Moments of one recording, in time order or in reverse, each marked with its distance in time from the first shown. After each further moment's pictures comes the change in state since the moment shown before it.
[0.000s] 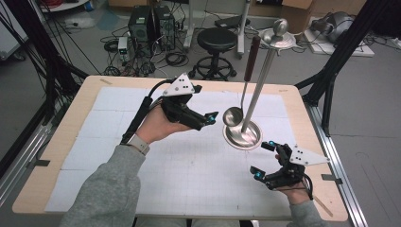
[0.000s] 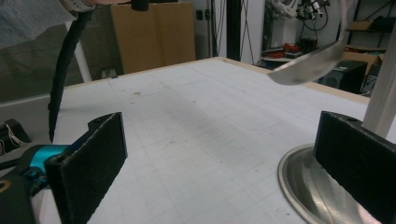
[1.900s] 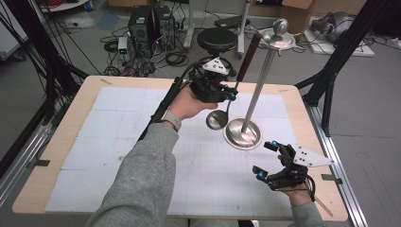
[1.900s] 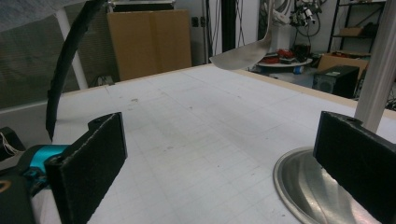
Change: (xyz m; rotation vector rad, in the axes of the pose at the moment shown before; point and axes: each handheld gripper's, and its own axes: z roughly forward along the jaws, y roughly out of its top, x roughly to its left) left arm 0.010 0.051 0.074 0.199 -0.077 -0.041; right arm 0.001 0.001 -0.007 -0.030 -0.025 0.007
